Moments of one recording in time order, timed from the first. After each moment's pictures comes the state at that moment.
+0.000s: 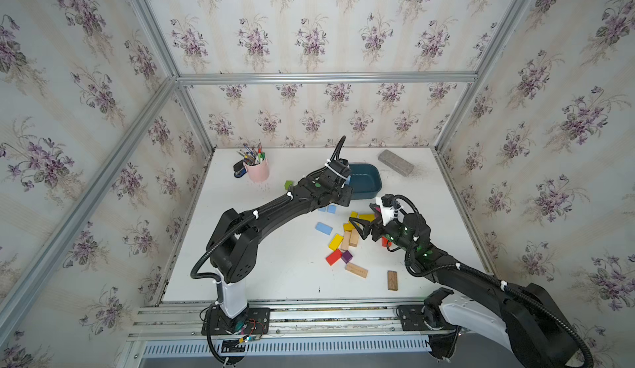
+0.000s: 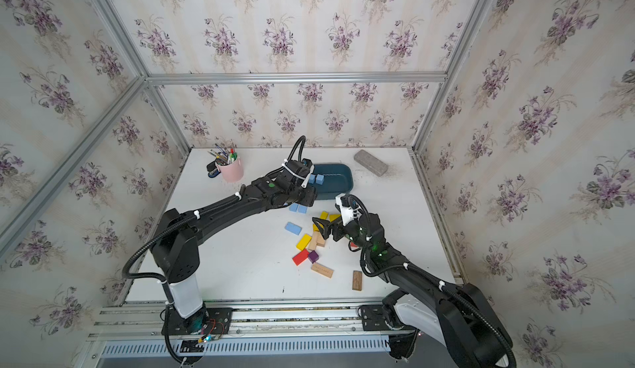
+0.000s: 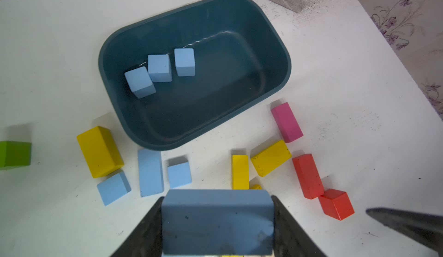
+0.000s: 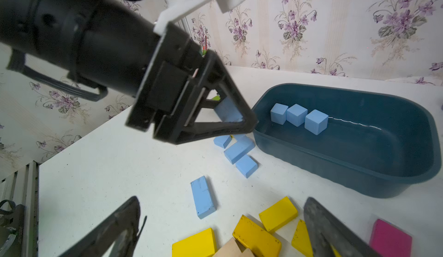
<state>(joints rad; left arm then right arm) -0.75 1.91 1.62 -0.55 -0.09 -0.32 0.53 1.05 0.32 0.54 -0.25 0.19</state>
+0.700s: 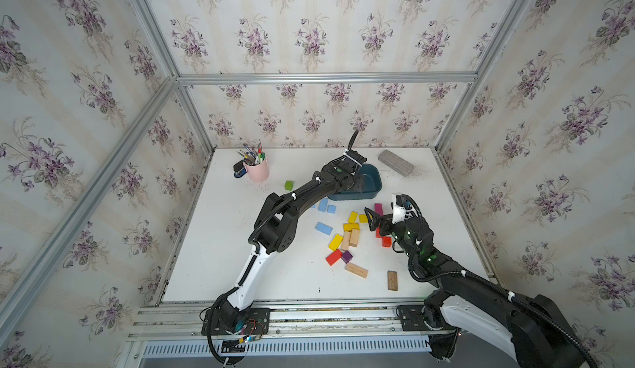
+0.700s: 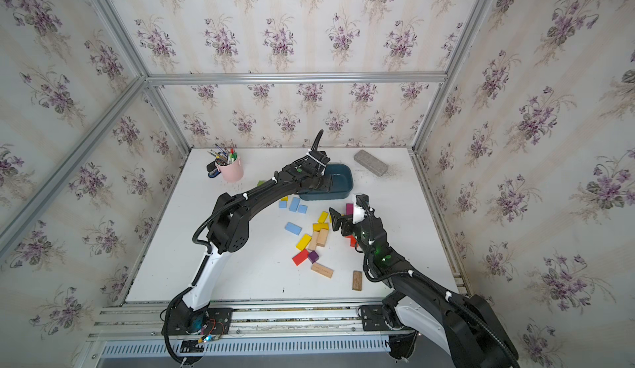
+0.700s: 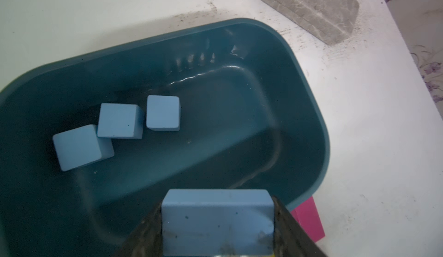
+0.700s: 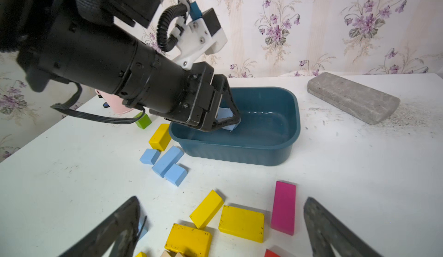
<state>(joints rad) -0.71 2.37 2.12 -0.64 -0.11 -0.42 0.53 0.99 0.29 0.46 0.15 0.23</state>
